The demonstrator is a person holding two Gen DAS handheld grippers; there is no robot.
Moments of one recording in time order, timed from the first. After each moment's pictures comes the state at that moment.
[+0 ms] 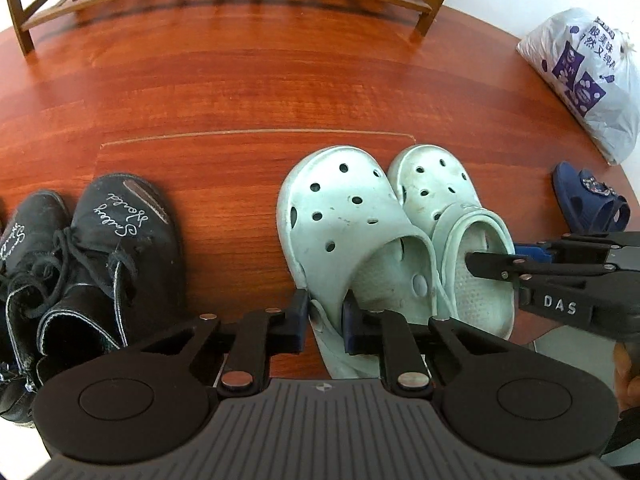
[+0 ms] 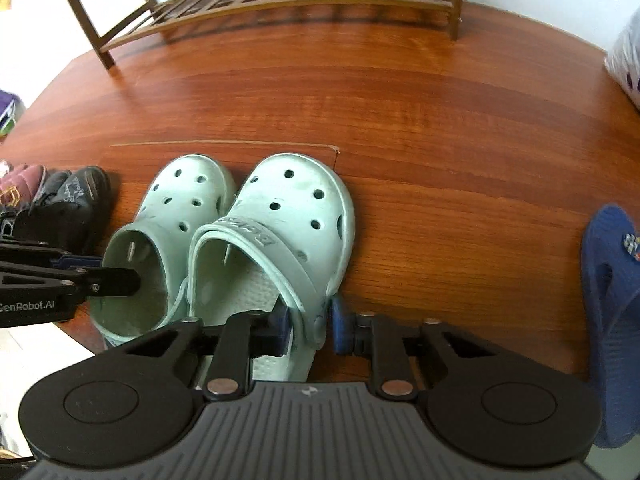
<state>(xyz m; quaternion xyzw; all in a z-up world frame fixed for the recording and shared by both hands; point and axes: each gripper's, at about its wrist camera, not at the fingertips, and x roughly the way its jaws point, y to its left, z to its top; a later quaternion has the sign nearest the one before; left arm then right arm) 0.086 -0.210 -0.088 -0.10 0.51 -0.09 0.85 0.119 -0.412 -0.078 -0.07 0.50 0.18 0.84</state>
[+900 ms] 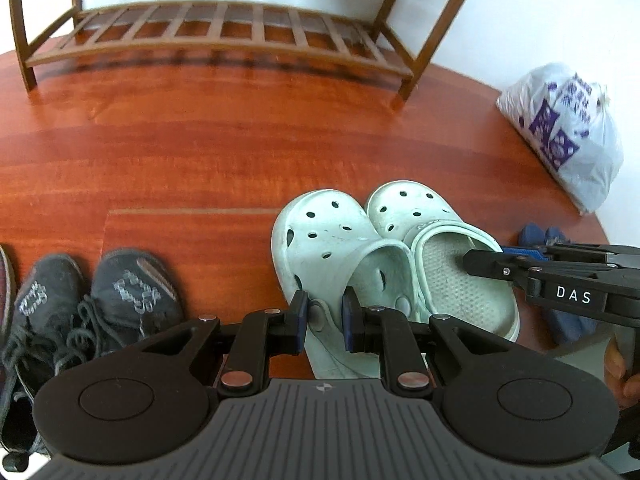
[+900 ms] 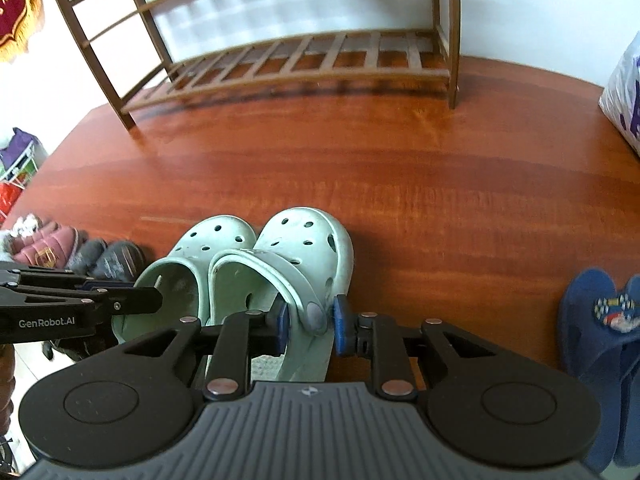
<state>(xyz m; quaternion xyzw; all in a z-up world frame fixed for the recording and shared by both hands) 0.101 -0.194 -0.031 -0.13 0.45 -0.09 0.88 0.142 -0.425 -0.003 -0.01 0.45 0.21 0.87</state>
